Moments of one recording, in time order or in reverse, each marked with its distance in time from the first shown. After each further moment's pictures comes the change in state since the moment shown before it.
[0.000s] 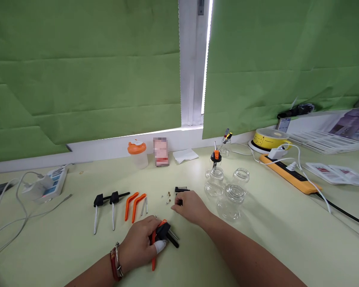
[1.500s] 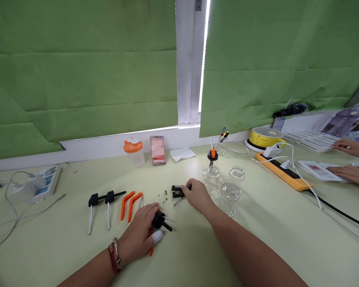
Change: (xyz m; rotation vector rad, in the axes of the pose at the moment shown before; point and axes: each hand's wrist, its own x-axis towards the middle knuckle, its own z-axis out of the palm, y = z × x) left_hand 0.010 -0.020 0.012 0.030 0.096 0.108; right_hand 0.011 0.022 -0.021 0.056 0.291 0.247
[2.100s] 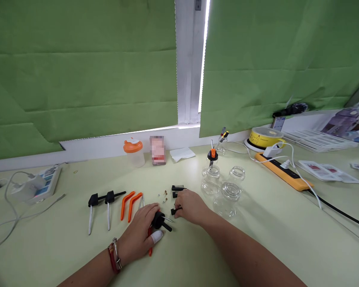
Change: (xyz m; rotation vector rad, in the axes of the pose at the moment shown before) left_hand -0.001 -0.003 0.003 0.020 0.012 0.016; right_hand -0.019 -0.008 0.005 -0.361 -0.398 -0.489
